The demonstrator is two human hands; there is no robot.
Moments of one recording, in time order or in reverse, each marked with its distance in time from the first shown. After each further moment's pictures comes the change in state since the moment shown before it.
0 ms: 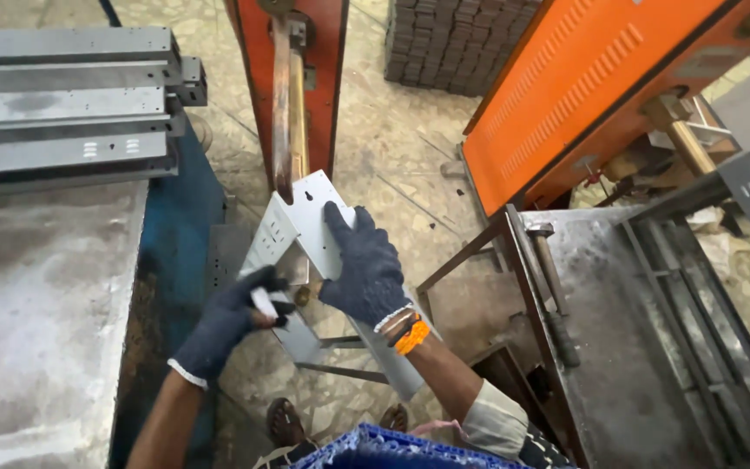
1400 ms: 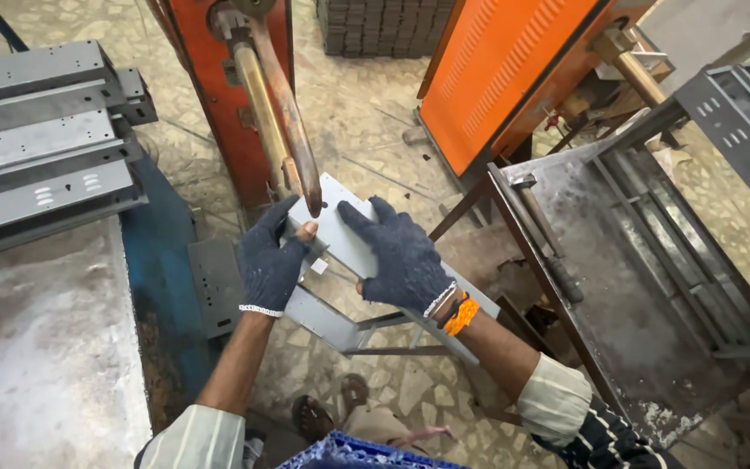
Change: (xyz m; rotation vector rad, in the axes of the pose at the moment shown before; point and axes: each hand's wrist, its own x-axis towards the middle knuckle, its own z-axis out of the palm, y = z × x) left_hand 0.087 0.062 0.006 0.556 0.386 0.427; right_hand 0.011 -0.013 -0.008 -0.064 -0.038 -0.024
